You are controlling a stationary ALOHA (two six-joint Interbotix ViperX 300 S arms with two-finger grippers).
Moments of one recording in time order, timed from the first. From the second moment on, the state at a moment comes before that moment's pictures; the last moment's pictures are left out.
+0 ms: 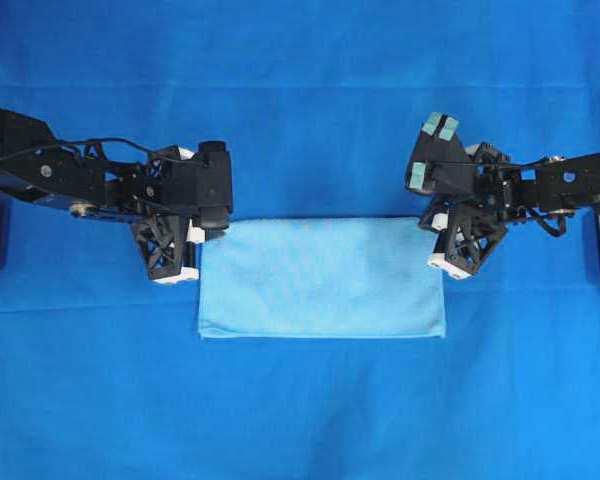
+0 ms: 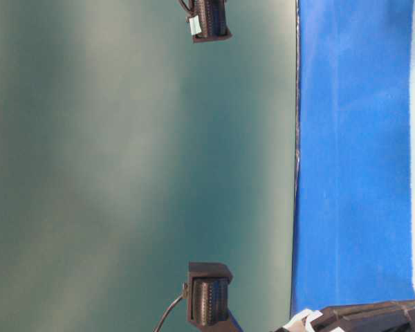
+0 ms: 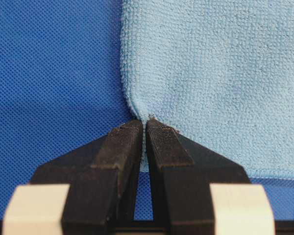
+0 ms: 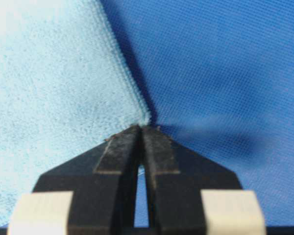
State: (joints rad) left arm 0.07 0.06 0.83 -0.02 0.10 0.00; right arm -0.09 -0.07 0.94 -0.21 0.22 0.53
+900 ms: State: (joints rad) left arm 0.05 -0.31 0.72 -0.02 0.43 -0.01; right arm -0.06 -0.49 0.82 -0.20 0.58 0.52
